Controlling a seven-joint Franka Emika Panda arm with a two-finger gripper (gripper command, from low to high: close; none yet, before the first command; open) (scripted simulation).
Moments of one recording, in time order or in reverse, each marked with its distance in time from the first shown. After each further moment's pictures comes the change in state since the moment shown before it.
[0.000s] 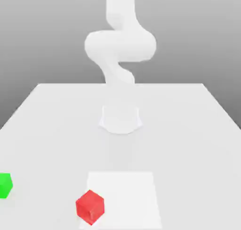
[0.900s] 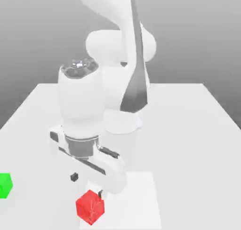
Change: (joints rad) arm -0.182 0.981 0.028 -0.187 -0.024 0.446 0.456
